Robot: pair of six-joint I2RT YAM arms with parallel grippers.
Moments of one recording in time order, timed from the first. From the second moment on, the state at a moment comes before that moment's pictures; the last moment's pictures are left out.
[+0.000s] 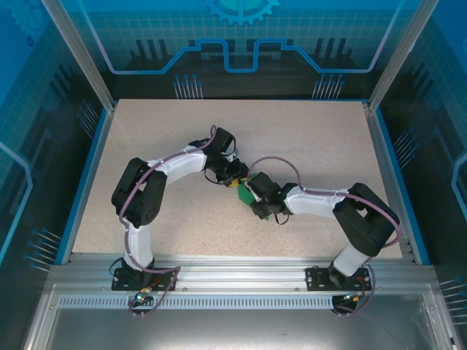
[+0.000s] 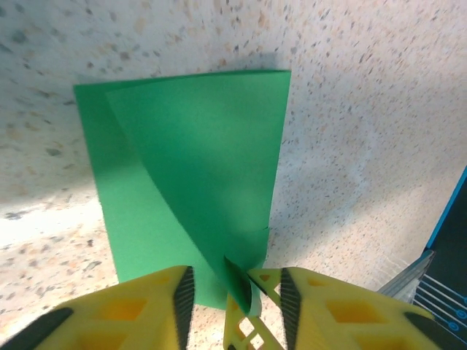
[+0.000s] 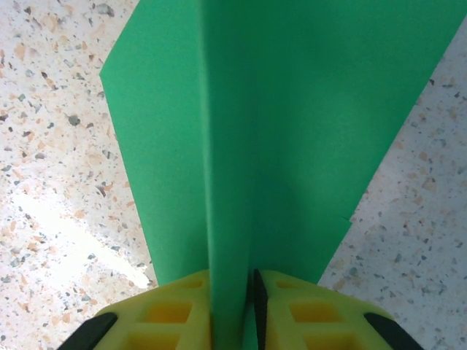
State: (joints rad) left arm -0.49 1.94 1.37 -0.55 0.52 -0.81; right arm 0.78 1.64 0.82 -0.34 0.13 0.18
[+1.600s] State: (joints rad) left arm -0.57 2.03 1.27 -0.39 0.55 -0.87; right arm 0.68 1.60 0.74 -0.22 -0.08 0.25
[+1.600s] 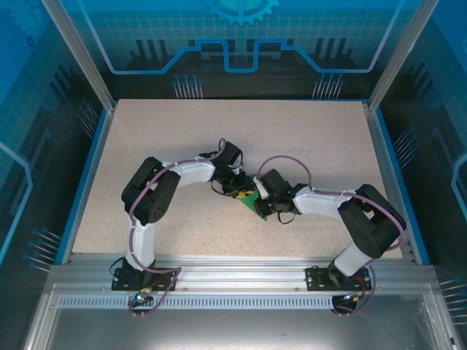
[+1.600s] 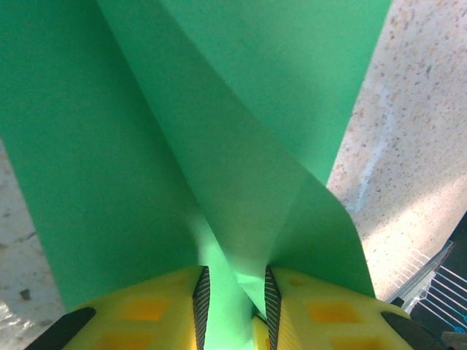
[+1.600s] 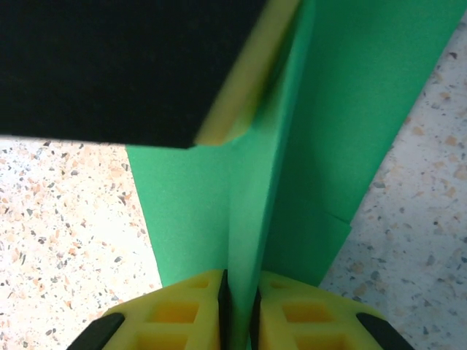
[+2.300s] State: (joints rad) left arm -0.57 2.04 1.27 -0.39 0.55 -0.87; right arm 0.63 1.56 0.71 -0.23 -0.19 0.26
